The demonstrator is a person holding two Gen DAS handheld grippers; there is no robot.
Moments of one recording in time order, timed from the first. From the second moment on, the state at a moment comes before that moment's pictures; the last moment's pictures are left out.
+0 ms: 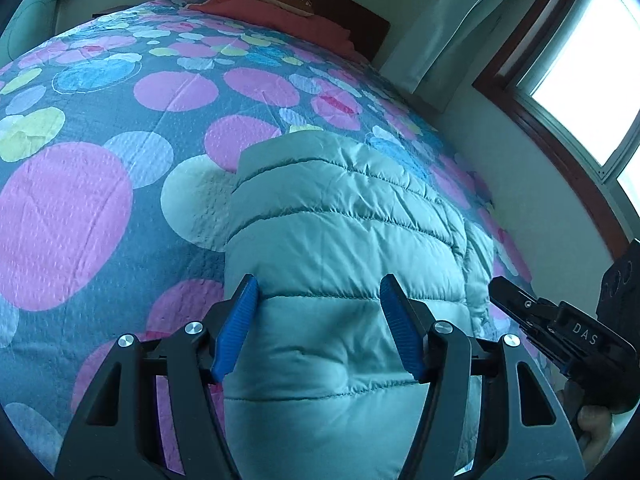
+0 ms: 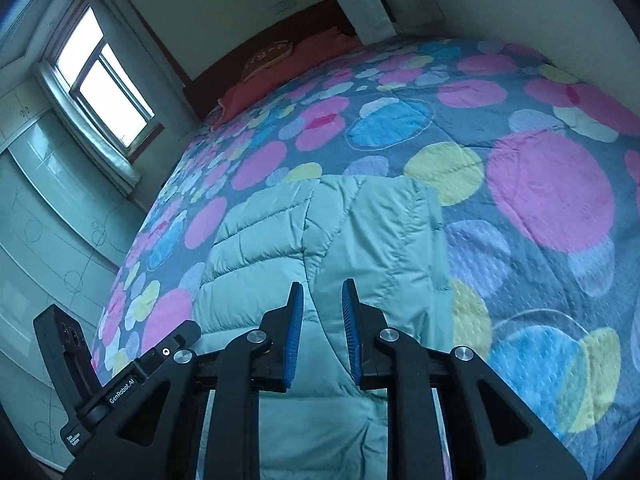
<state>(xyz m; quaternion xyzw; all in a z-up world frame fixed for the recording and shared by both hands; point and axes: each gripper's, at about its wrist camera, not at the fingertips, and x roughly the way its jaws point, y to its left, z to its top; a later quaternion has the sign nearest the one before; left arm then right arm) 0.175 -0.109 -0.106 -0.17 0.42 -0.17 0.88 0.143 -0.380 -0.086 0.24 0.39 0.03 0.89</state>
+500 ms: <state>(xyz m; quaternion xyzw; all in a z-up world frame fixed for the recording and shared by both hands) 0.195 -0.112 -0.082 -0.15 0.42 -0.17 0.88 0.171 -0.381 -0.091 0.21 0.41 -0.02 0.89</state>
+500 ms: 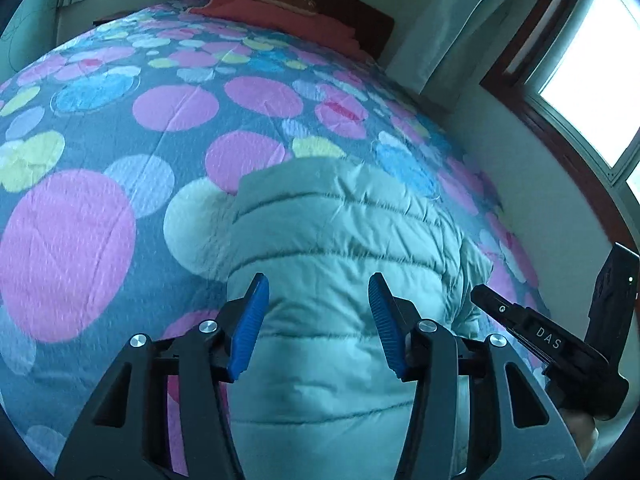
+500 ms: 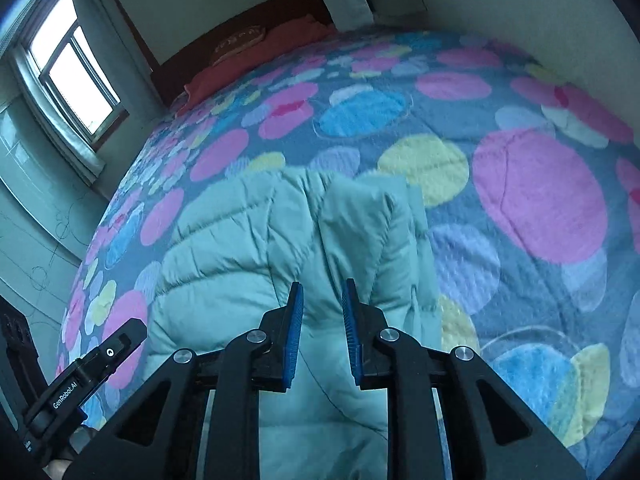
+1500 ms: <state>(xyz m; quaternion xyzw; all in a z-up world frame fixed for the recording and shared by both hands) 0.220 -0.117 -0.151 -0.16 0.48 -0.12 0.85 0.173 -0.385 -0.156 0.22 0.40 -0.04 0.89</state>
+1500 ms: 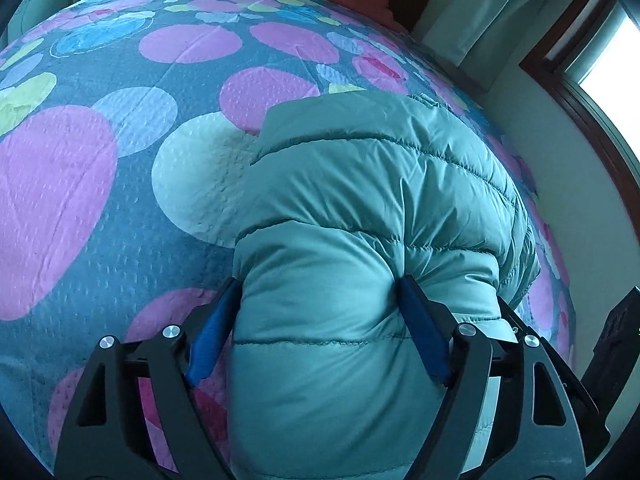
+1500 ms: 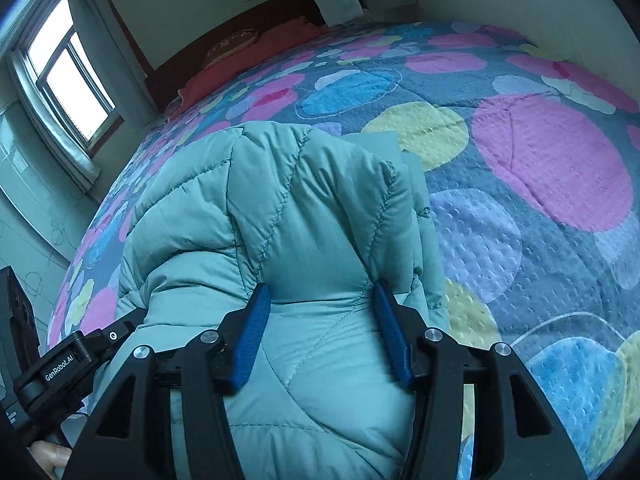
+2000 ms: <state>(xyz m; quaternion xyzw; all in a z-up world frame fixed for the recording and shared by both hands) 0.218 -0.119 -0.155 -0.14 0.47 -0.12 0.86 0.167 -0.378 -0.159 0.20 0.38 -0.05 0.90</state>
